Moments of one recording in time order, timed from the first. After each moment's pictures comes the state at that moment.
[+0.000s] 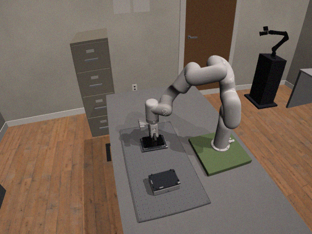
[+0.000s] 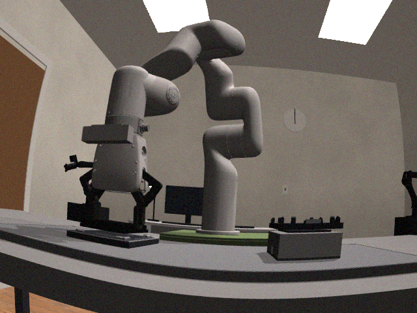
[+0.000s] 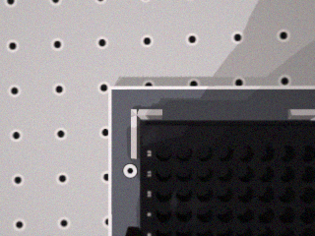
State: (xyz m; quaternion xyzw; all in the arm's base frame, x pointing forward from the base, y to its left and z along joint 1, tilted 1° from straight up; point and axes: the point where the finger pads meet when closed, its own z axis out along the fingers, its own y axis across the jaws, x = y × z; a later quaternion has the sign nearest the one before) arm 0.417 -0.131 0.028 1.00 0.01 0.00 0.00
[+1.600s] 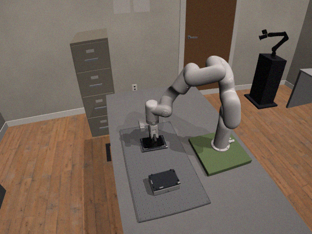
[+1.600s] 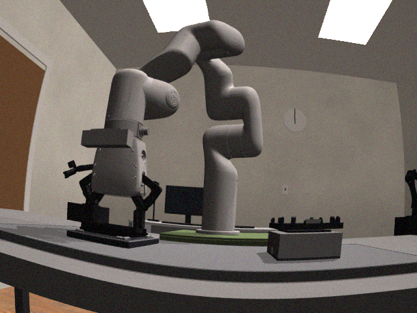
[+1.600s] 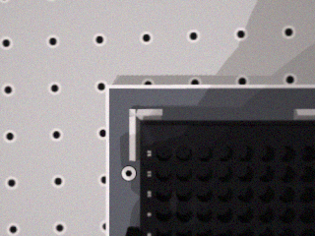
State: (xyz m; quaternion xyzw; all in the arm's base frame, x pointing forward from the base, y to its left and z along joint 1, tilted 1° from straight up) arm 0.417 -0.131 0.021 1.00 0.01 0.00 0.00
